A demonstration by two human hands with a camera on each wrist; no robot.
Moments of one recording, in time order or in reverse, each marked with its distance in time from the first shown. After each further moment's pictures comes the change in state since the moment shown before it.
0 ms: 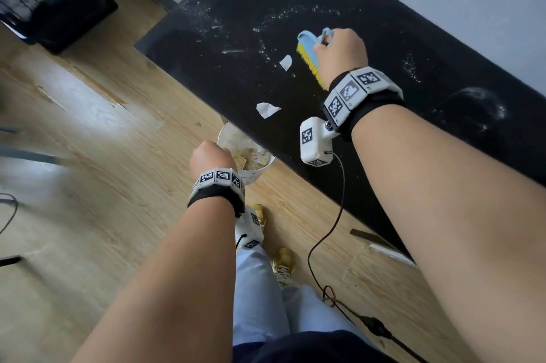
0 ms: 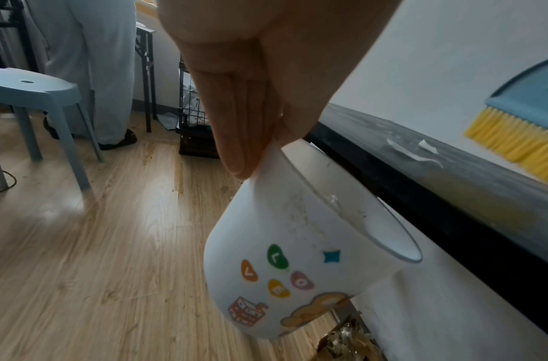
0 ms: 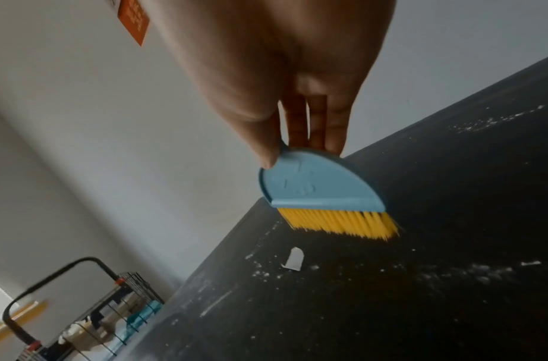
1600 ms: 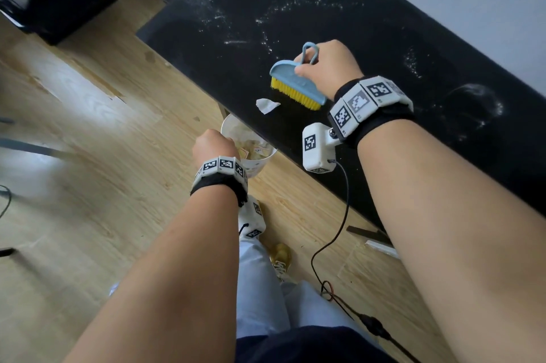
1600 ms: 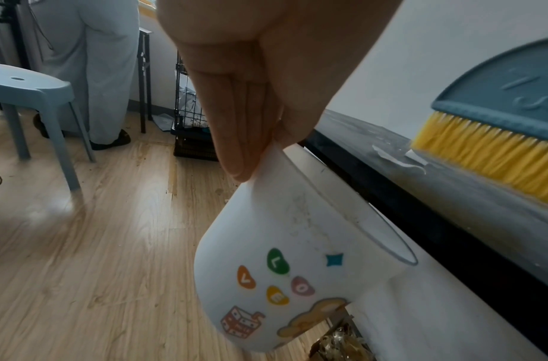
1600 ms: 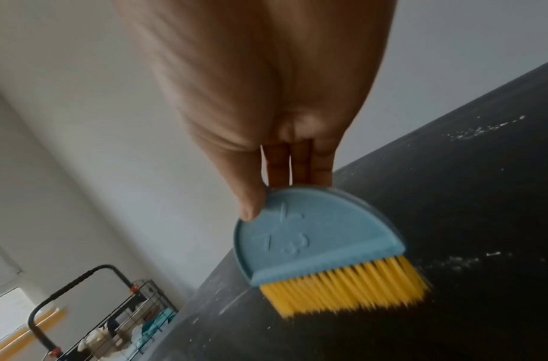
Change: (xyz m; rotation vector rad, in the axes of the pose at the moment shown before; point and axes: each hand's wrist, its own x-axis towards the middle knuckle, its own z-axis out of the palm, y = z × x) left_hand -0.009 0.003 -0.005 -0.037 -0.011 0.037; right_hand -0.036 0.000 -0.001 0.046 -0.266 -0.147
